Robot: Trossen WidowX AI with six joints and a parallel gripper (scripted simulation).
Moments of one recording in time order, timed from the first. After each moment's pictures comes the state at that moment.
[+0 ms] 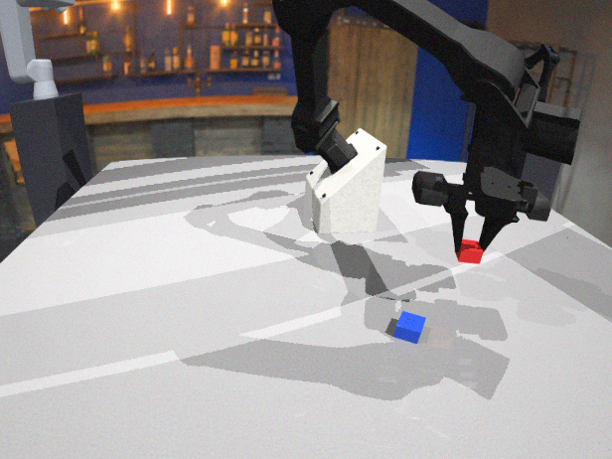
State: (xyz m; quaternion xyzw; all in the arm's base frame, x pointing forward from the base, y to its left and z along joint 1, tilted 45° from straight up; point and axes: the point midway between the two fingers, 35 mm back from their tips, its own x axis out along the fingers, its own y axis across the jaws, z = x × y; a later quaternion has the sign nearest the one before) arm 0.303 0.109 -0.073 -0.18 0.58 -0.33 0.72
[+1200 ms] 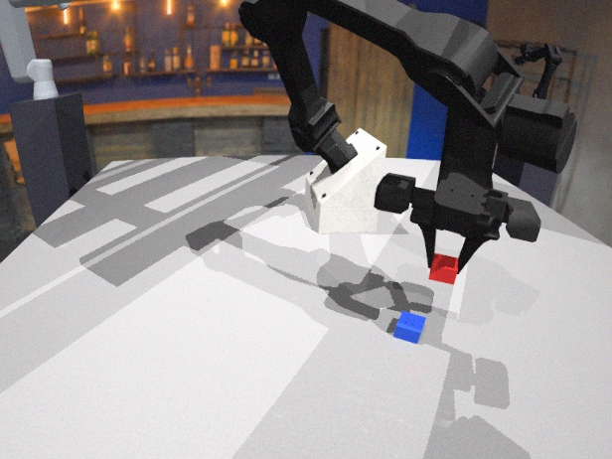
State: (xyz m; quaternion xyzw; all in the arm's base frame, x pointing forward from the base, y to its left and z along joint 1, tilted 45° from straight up) arm 0.351 0.068 -0.020 -0.10 0.55 -0.39 0.73
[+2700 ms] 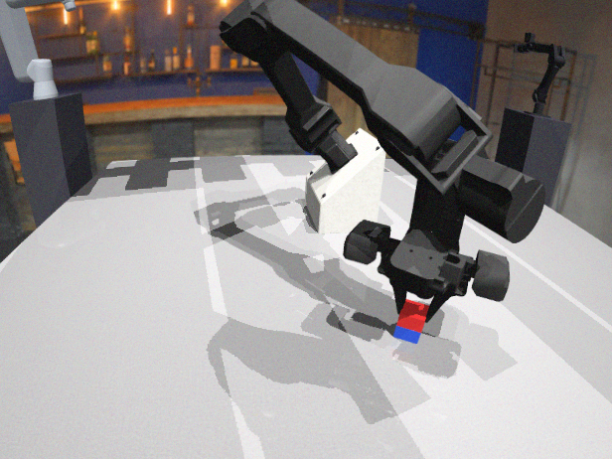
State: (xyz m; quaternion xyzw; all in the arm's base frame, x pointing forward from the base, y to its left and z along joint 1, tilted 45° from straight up) arm 0.373 0.005 -0.036 -0.07 0.53 -0.42 0.74
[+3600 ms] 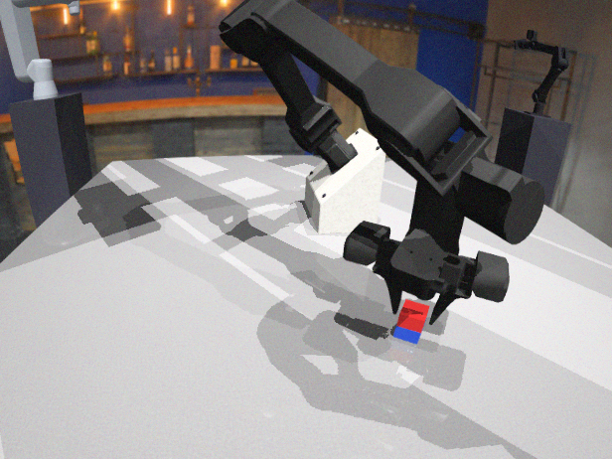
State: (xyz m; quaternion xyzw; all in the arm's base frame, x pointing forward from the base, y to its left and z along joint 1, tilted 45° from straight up) arm 0.373 0.004 -0.037 -0.07 0.53 -0.42 0.74
